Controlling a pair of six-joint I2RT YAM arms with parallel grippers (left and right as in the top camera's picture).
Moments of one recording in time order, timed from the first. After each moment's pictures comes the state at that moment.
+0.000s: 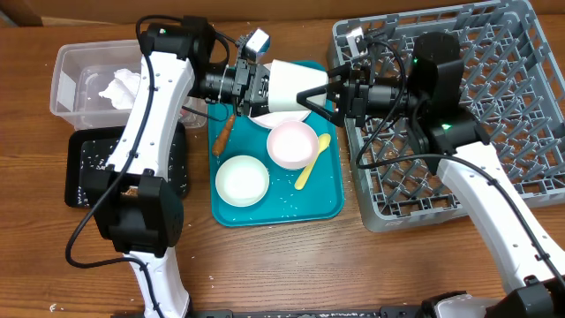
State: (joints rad) left arm -0.16 2.07 2.02 -1.58 1.44 0.19; right arm 0.26 1.50 1.25 0.01 -1.13 0.46
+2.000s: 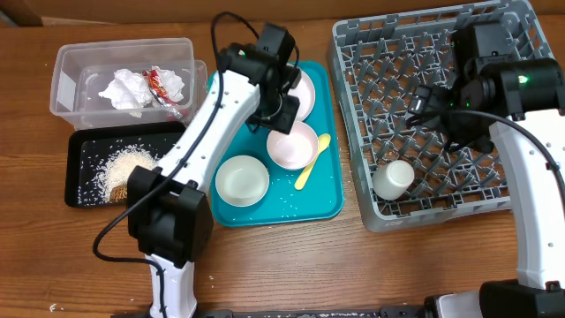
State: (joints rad) left arm -0.43 2.07 1.92 -1.23 0.12 -0.10; right arm 0.11 1.60 1.81 -1.50 0.06 0.47
